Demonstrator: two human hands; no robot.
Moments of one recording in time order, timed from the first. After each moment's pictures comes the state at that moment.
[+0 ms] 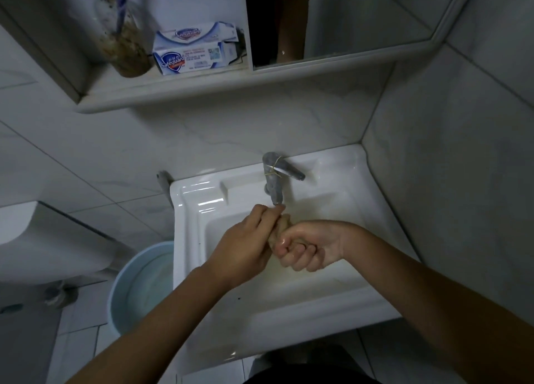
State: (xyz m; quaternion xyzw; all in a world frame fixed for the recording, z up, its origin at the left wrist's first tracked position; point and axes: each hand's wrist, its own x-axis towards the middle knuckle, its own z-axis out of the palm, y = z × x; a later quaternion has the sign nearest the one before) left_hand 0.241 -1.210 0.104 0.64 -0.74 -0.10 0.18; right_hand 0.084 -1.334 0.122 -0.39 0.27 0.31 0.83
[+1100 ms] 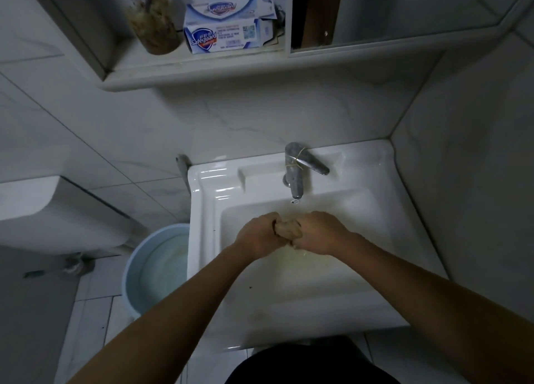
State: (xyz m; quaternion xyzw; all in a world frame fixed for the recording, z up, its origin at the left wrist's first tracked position) left_hand 0.259 -1.242 0.040 0.77 -0.50 -0.38 0.13; right_hand 0.110 -1.336 0.047 -0.90 0.34 0.16 0.25
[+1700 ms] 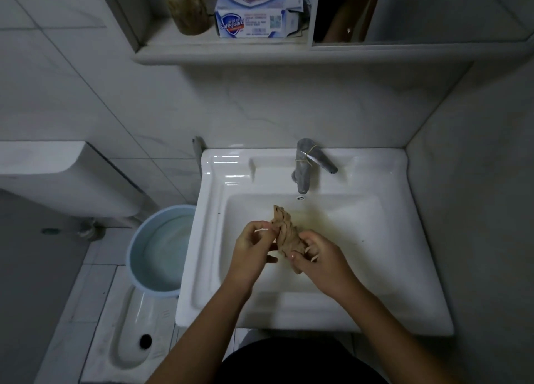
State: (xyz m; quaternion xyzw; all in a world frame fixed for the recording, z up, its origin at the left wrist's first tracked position) left_hand 0.193 -1.169 0.078 0.70 -0.09 -0.44 0.56; right_hand 0.054 -1.262 0.065 -0.74 0.41 -0.10 0.52
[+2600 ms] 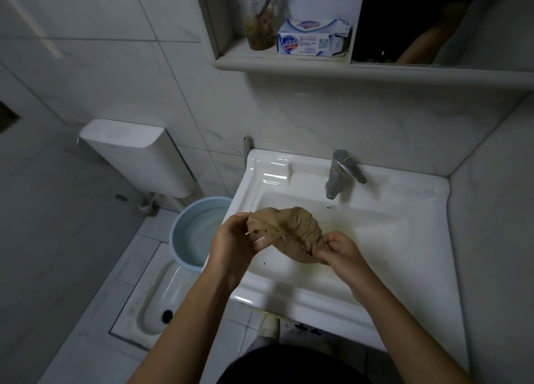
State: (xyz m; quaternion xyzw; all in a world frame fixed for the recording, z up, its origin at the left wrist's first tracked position) left_hand 0.179 -1.113 0.137 0.50 0.04 -0.39 0.77; right_hand 0.038 -1.278 0.071 -0.63 0.39 -0.04 0.67
